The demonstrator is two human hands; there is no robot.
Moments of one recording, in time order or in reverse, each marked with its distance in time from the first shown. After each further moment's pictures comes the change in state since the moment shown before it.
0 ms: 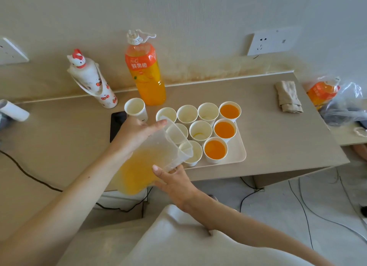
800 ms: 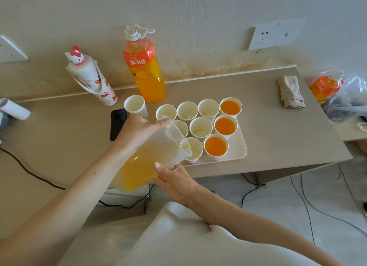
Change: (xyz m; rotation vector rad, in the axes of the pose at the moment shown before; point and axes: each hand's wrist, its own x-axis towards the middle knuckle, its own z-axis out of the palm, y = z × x) left_hand 0.006 -0.004 0.009 0.113 -0.009 -0.062; right_hand 0.025 0.020 -0.008 0.136 -0.083 0.071
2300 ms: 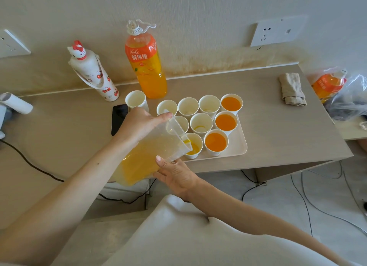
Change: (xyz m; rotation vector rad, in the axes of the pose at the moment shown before) left_hand -0.002 0.003 0.001 0.021 -0.007 0.011; right_hand -0.012 -0.010 0.003 0.067 0.016 0.040
